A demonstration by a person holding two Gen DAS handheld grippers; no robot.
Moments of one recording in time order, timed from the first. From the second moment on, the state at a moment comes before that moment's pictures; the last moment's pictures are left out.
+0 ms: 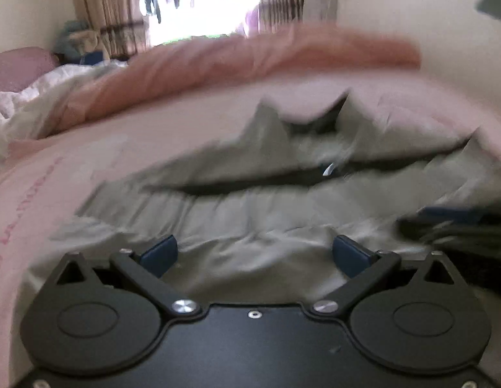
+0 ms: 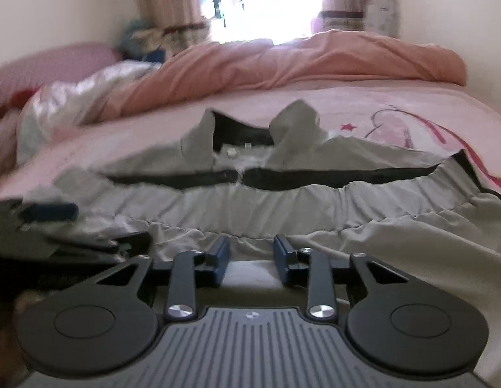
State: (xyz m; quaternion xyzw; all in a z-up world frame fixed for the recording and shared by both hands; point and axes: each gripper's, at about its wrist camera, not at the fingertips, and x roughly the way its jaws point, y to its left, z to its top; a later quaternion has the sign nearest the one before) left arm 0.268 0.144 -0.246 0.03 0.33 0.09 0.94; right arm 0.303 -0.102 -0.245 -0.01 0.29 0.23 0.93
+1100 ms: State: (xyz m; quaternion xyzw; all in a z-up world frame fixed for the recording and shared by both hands) left arm 0.173 0.224 -0.238 -0.04 0.31 0.18 0.93; right arm 0.235 -0.241 -0.245 0.01 0.18 0.05 0.98
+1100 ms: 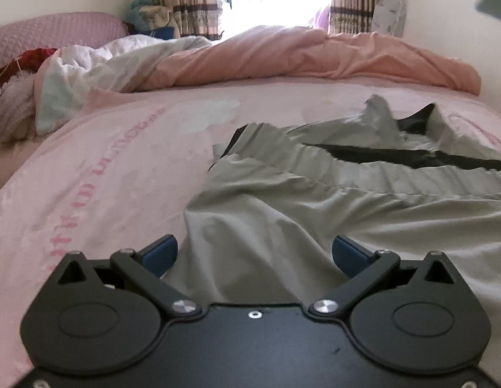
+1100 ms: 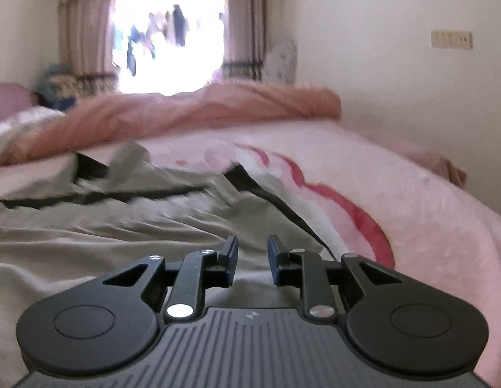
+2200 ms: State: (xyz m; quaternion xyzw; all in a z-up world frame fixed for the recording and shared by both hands) left arm 0.133 0.152 -0.254 0.03 0.33 0.16 0.93; right arm 0.204 -0.211 -0.257 -0.01 0.28 0.13 0.95
